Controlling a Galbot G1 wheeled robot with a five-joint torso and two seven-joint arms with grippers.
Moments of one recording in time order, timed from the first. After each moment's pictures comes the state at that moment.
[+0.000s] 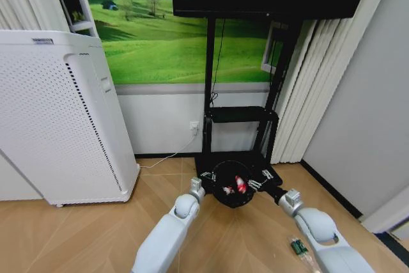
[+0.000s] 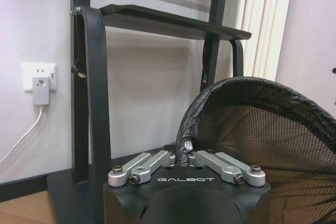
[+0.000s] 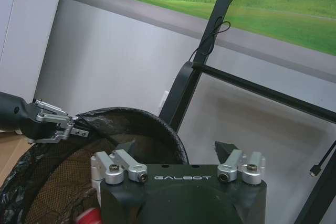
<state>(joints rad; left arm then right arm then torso) 0.83 -1.47 0.08 -1.42 -0.34 0.16 0.00 -1.33 1.02 0.64 1.87 0.19 -0.05 -0.40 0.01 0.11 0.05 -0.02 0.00</state>
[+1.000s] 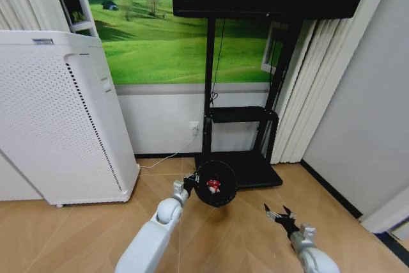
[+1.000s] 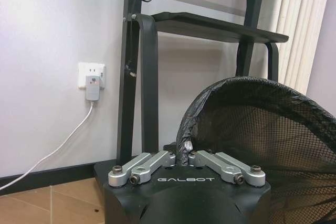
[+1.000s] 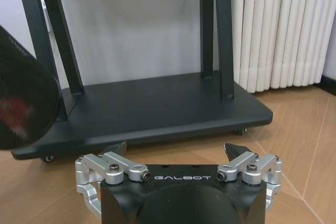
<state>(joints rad) 0.93 -1.37 -0.04 -1.53 -0.36 0.16 0.01 -1.45 1.14 0.69 1.47 0.50 0.00 -0.17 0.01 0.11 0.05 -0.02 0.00</state>
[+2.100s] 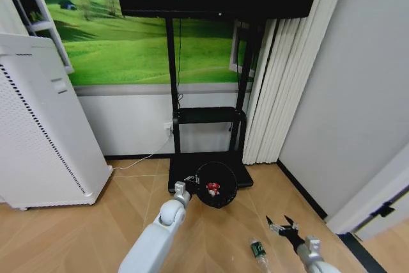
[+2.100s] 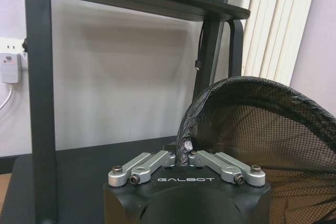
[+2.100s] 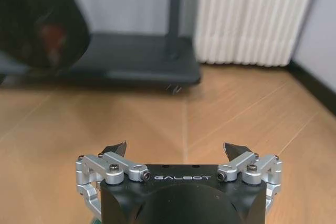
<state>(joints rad) 0.94 -1.40 -0.03 -1.52 -0.37 0.20 -0.06 -1.56 1.06 0.64 1.37 0.39 0.14 -0.27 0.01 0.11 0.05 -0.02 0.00</state>
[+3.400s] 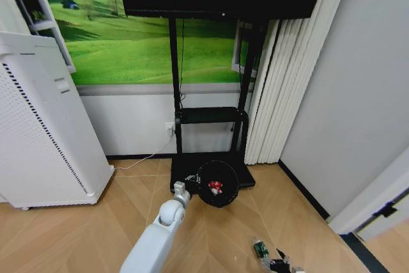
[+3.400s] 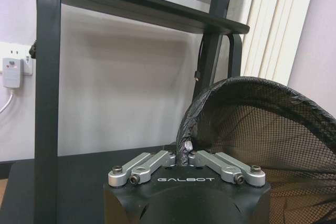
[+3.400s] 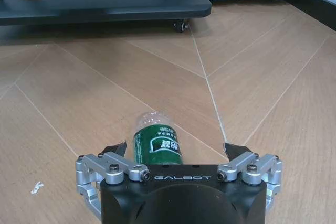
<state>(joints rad) 0.96 -1.41 -0.07 -1.53 -0.37 0.17 0.00 -1.55 1.16 0.53 1.26 0.39 0.11 -0.14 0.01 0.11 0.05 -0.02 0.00</state>
